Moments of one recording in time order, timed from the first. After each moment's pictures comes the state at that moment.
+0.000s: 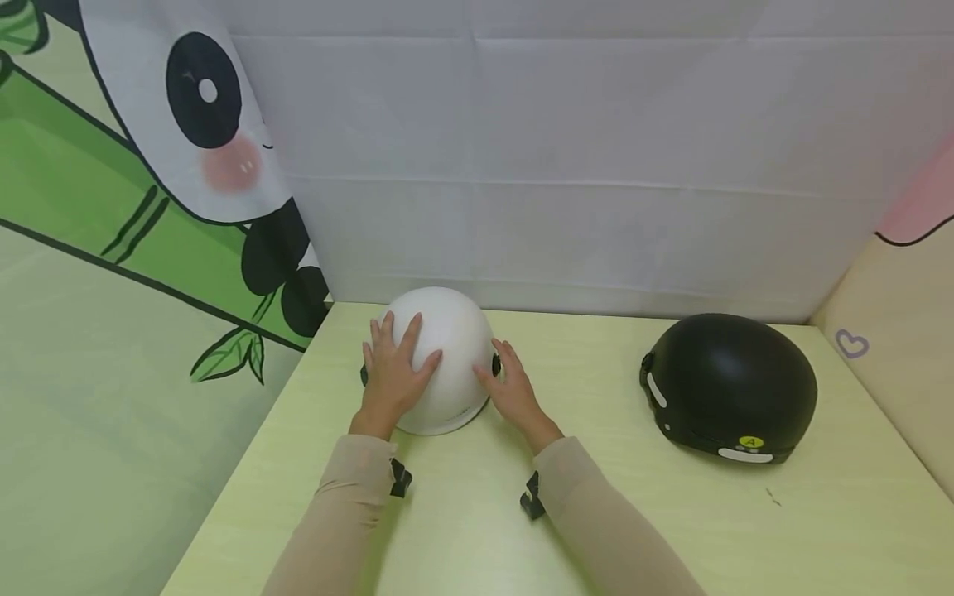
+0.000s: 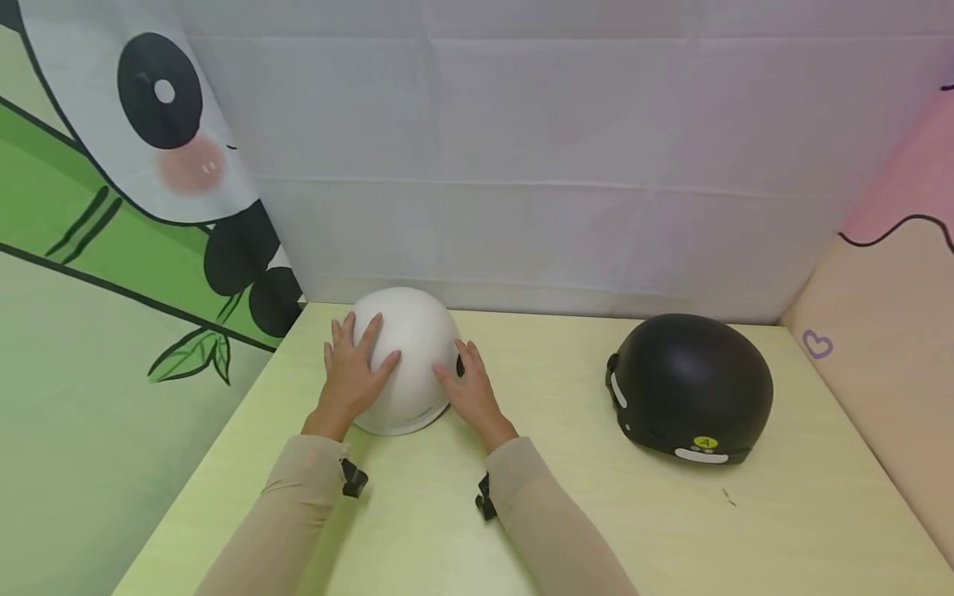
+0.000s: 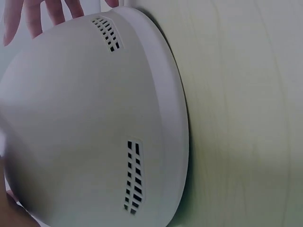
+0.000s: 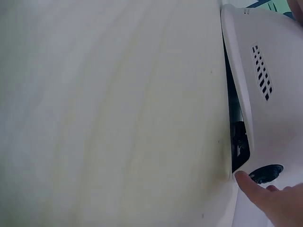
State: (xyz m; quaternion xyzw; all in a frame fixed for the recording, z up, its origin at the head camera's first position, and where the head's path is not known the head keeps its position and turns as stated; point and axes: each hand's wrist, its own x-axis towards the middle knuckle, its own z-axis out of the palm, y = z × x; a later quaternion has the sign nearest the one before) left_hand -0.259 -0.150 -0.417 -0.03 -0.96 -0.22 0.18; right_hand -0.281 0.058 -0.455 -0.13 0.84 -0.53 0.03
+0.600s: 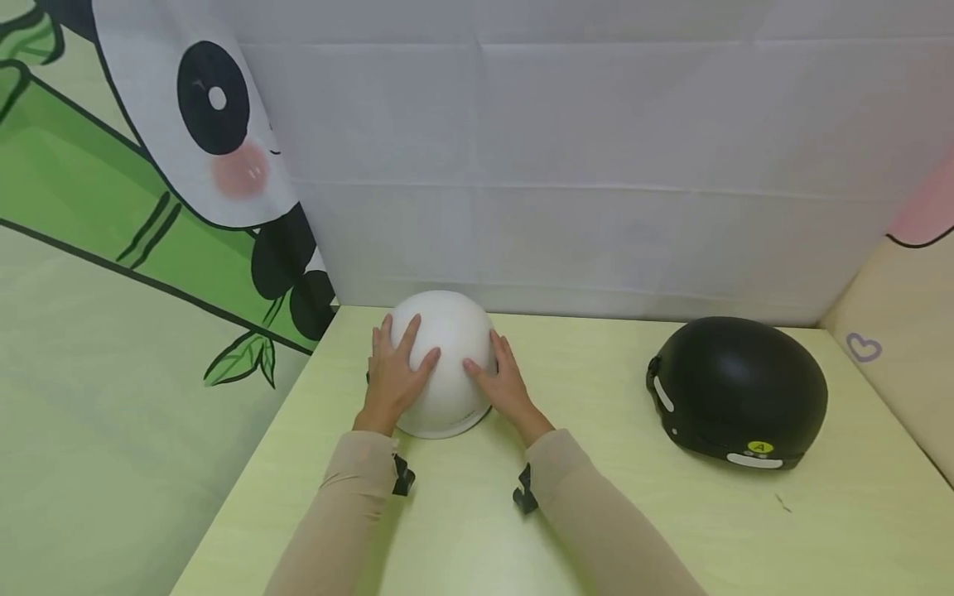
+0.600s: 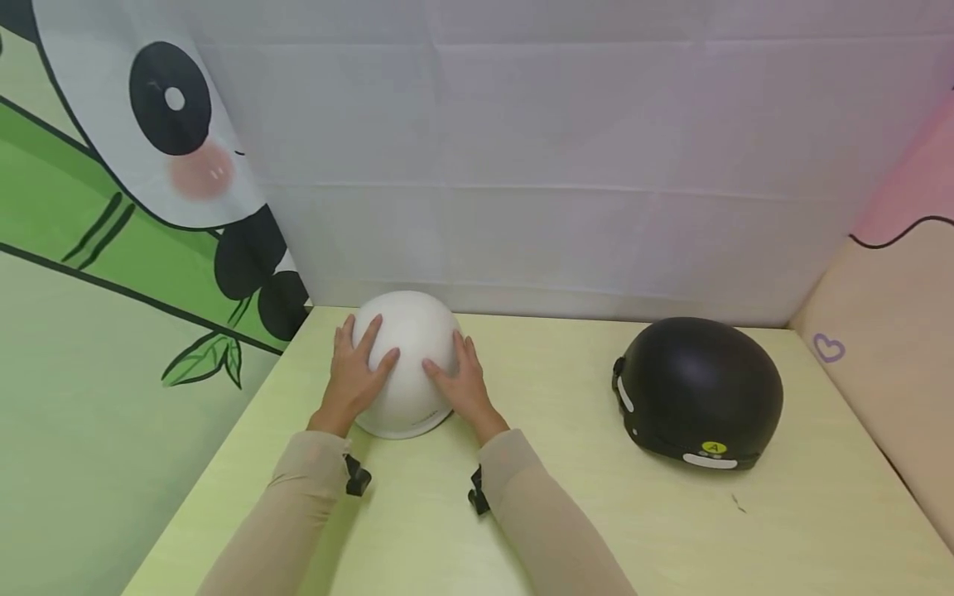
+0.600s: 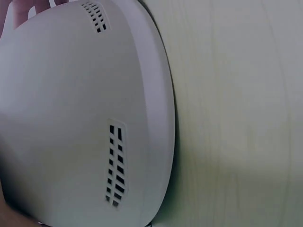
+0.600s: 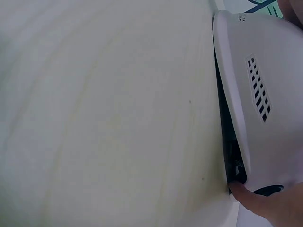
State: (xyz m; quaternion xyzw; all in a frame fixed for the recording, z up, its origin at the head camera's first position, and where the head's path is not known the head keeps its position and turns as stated) left_hand -0.263 -0.169 -0.428 0.00 -0.95 -0.25 0.16; right_hand -0.281 0.031 -0.455 -0.11 0.81 -0.57 0.03
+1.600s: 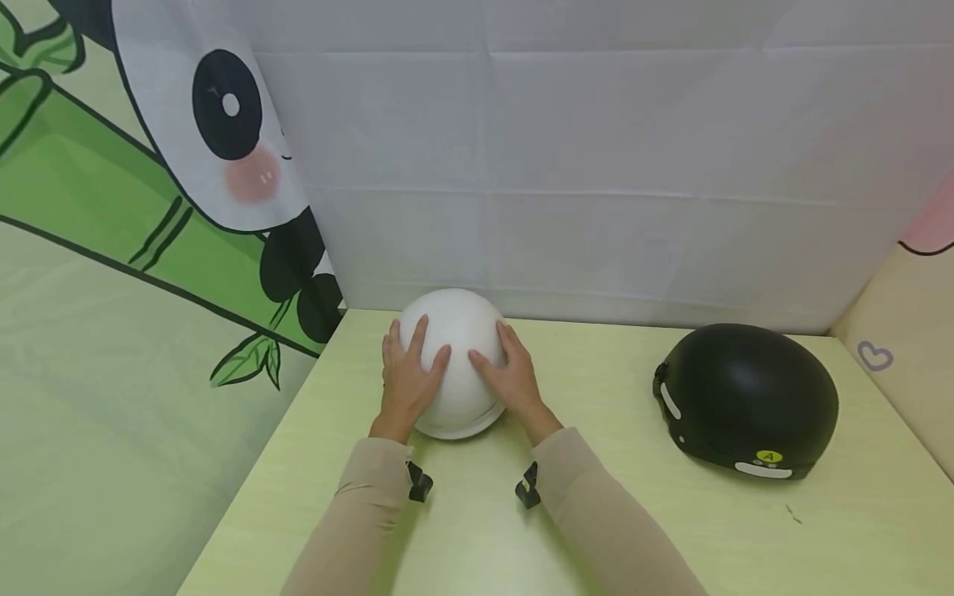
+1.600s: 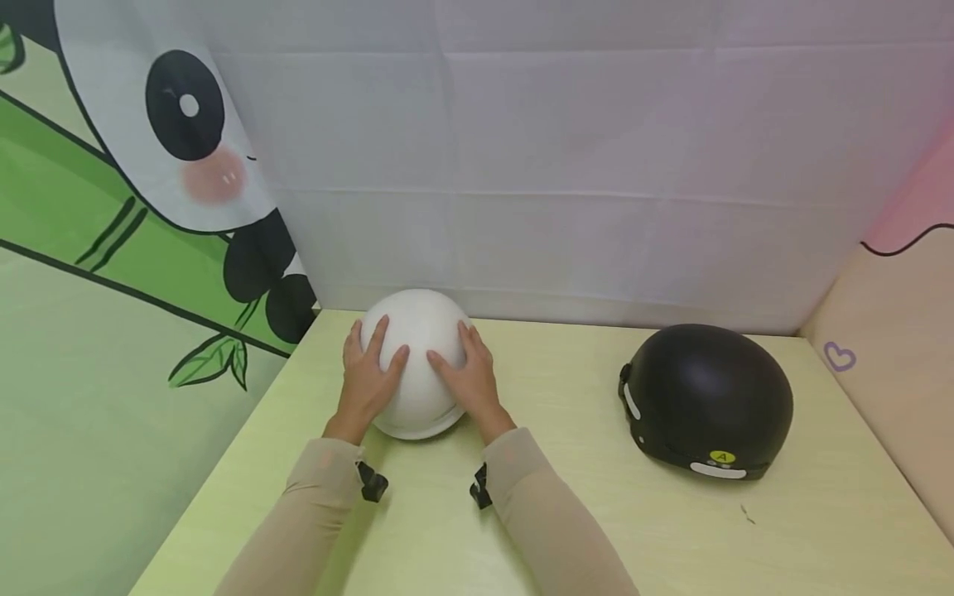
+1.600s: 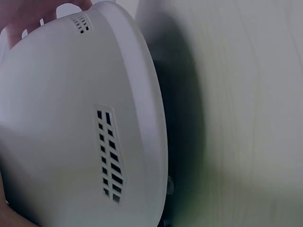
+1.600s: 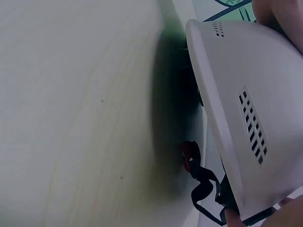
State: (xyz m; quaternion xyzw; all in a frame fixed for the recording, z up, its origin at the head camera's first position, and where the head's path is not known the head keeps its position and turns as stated) left_hand -0.260 -0.141 -0.417 0.05 -0.94 -0.30 0.17; right_hand -0.289 0.039 -0.423 -0.12 0.83 -0.55 -0.02
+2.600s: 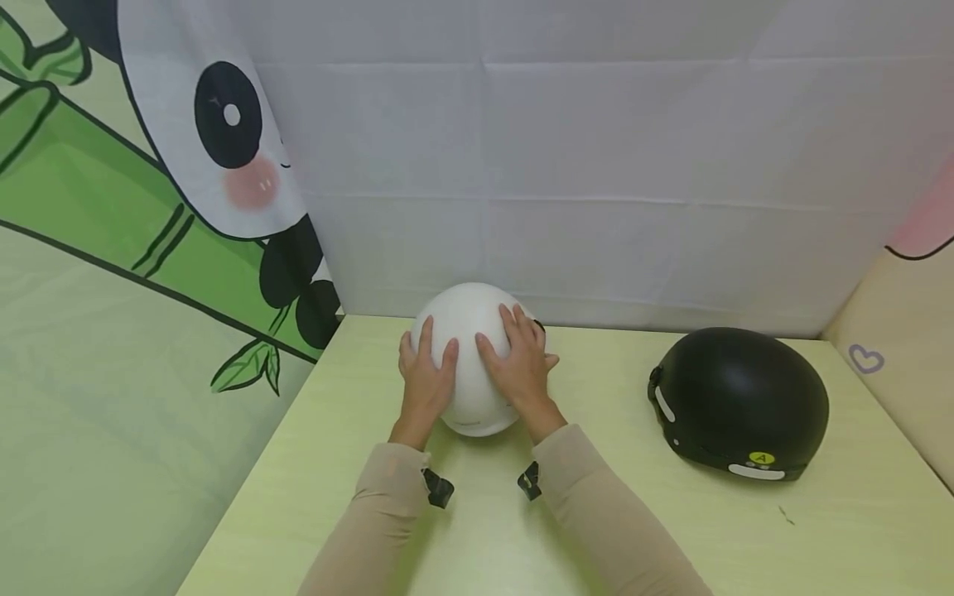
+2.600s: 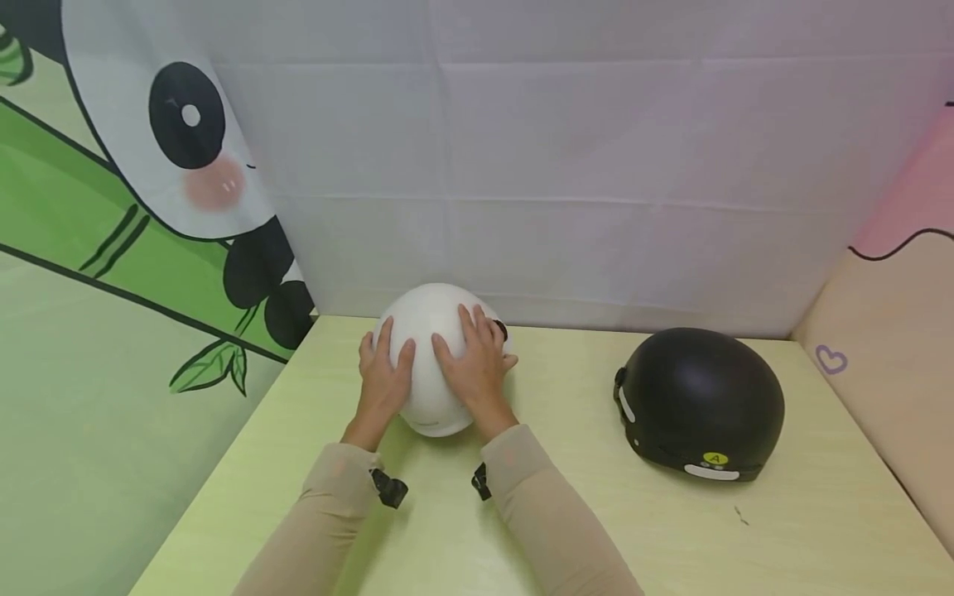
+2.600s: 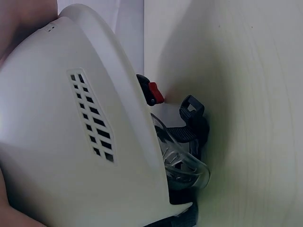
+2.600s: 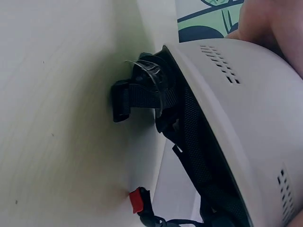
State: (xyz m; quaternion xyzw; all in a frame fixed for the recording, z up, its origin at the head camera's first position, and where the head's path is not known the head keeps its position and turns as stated) left_hand -0.255 -0.105 -0.403 0.08 -0.88 -0.42 0.19; right_hand -0.283 0.047 -0.382 -0.12 0.89 -0.42 -0.15
